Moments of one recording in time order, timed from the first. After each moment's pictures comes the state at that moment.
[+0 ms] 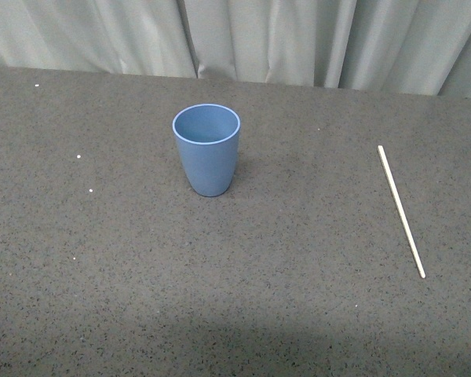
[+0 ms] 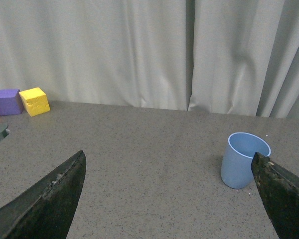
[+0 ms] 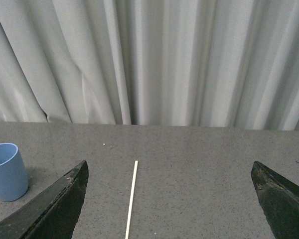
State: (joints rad) left arm 0.00 0.00 0.02 0.00 0.00 0.00; right arm 0.00 0.00 0.01 0.00 0.00 0.00
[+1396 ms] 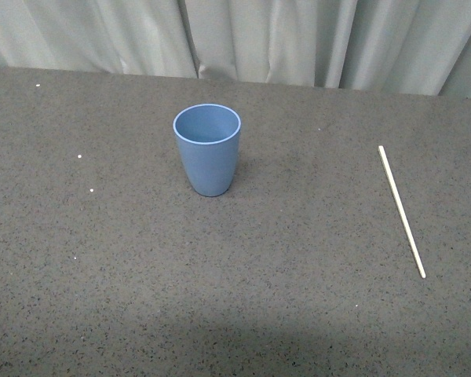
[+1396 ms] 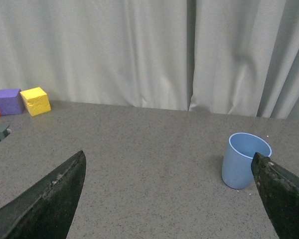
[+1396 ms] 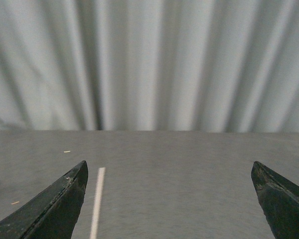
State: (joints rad) left arm 0.00 0.00 0.02 0.00 0.00 0.00; right arm 0.13 0.15 0.01 0.15 0.34 -0.12
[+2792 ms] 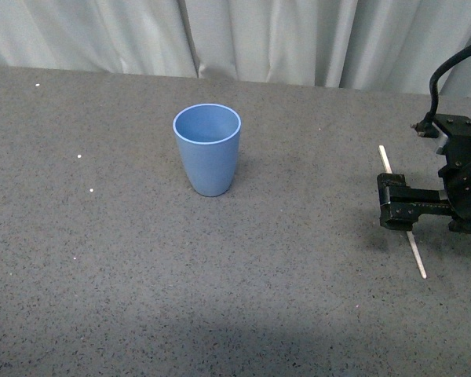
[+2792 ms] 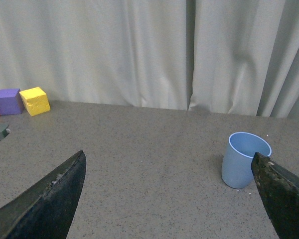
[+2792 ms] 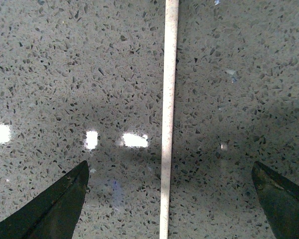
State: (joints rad) left arm 0.00 0.00 0.02 0.00 0.00 0.00; right arm 0.12 2.08 0.98 -0.08 -0.02 0.14
